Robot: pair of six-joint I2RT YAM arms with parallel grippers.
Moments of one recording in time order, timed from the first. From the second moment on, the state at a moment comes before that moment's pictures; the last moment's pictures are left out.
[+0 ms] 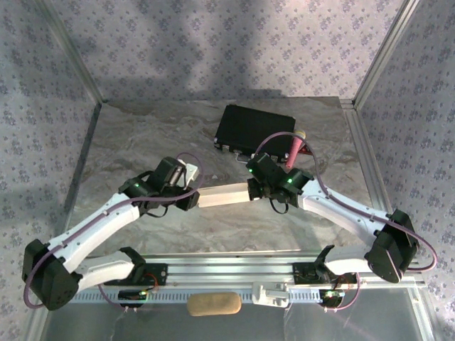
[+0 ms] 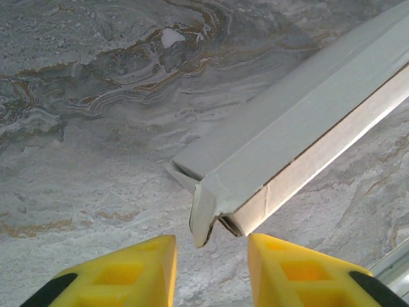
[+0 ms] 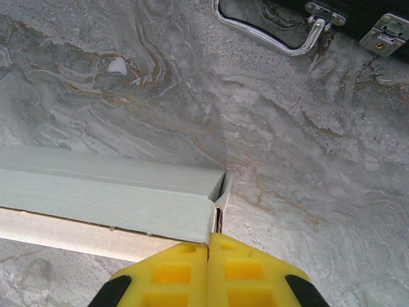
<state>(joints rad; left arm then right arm) -0.70 1.09 0.87 -0.76 0.05 -0.24 0.82 1.30 1.02 -0.71 0.20 0.51</state>
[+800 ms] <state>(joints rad) -0.70 1.11 0.90 -0.74 0.04 -0.24 0.82 1.30 1.02 -0.71 0.20 0.51</state>
